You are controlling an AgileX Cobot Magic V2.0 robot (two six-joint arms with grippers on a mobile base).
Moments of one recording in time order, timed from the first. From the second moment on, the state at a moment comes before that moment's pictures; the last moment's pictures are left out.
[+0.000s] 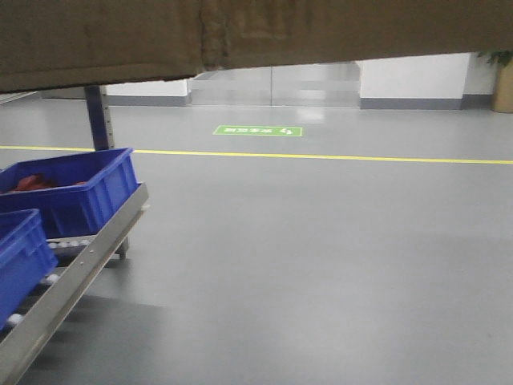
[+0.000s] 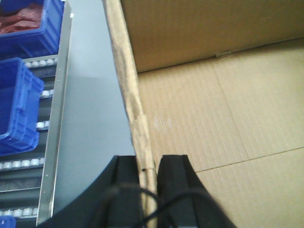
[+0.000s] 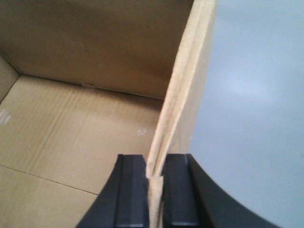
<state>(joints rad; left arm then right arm) -0.49 1.29 -1.72 0.32 1.27 -0.38 0.55 1.39 -1.88 -0.05 1.19 0.13</state>
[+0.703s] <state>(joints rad) -0.49 1.29 -1.72 0.32 1.27 -0.38 0.55 1.39 -1.88 -0.05 1.19 0.13</state>
